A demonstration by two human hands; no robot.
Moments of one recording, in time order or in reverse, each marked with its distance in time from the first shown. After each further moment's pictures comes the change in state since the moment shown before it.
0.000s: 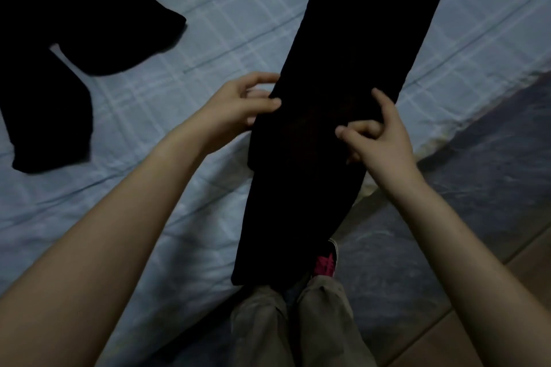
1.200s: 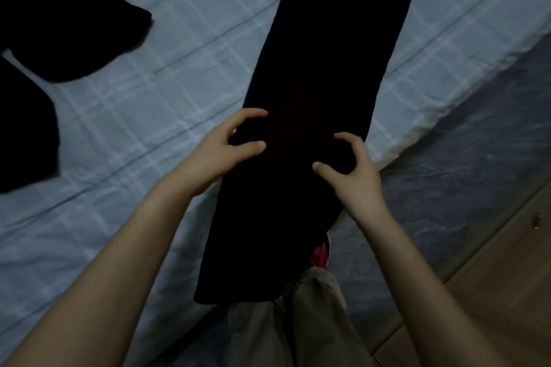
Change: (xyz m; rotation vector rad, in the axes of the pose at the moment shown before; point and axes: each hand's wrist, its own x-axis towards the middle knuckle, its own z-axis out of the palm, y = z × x) left_hand -0.016 -0.050 0.013 0.302 0.061 0.064; right_hand -0.028 0.054 0.001 -0.226 0.103 0.080
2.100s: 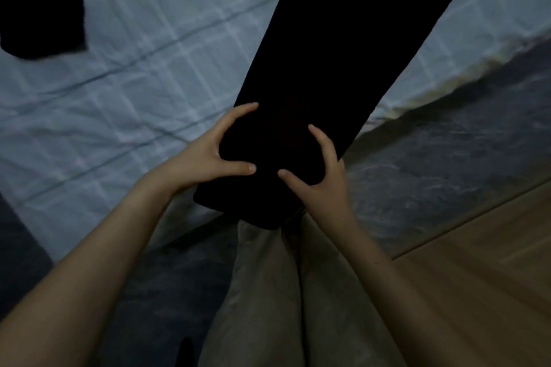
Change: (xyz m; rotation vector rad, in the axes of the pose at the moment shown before) left_hand -0.139 -0.073 0.001 0.142 -0.112 -0.111; right_hand -0.128 0.041 0.062 0.006 -0.294 0.007
